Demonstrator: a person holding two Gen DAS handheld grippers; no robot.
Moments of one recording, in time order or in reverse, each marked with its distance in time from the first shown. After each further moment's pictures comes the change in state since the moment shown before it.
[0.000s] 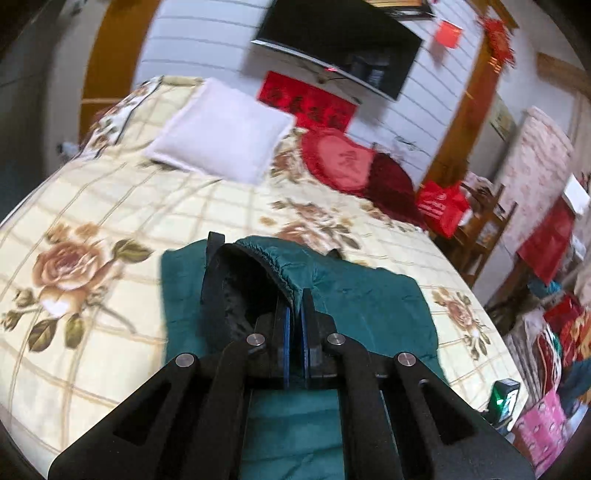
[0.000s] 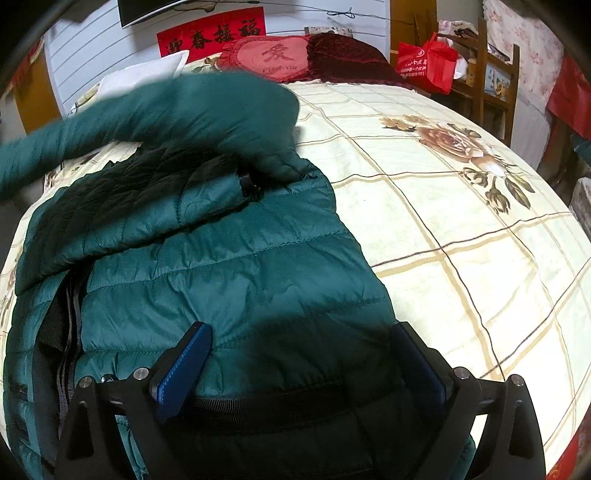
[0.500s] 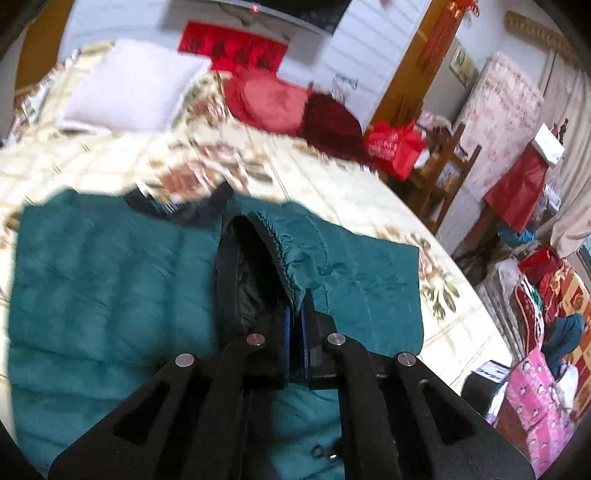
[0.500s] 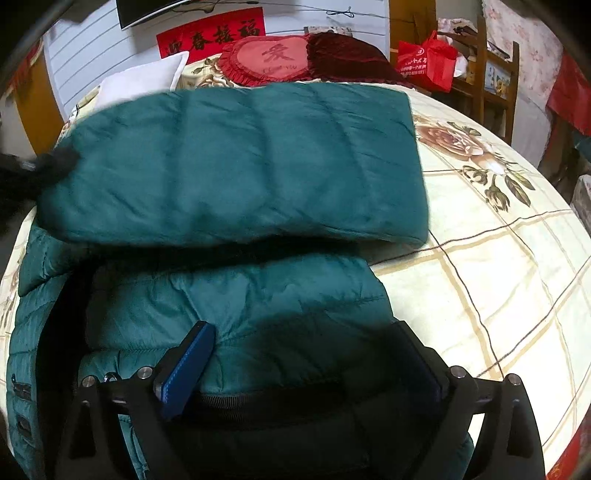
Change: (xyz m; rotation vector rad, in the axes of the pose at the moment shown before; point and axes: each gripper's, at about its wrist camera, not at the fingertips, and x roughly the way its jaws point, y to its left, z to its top) left arm 0.082 -0.155 -0.051 0.108 0.146 -0.159; right arm -0.005 0.001 -0.002 0.006 0.002 0.010
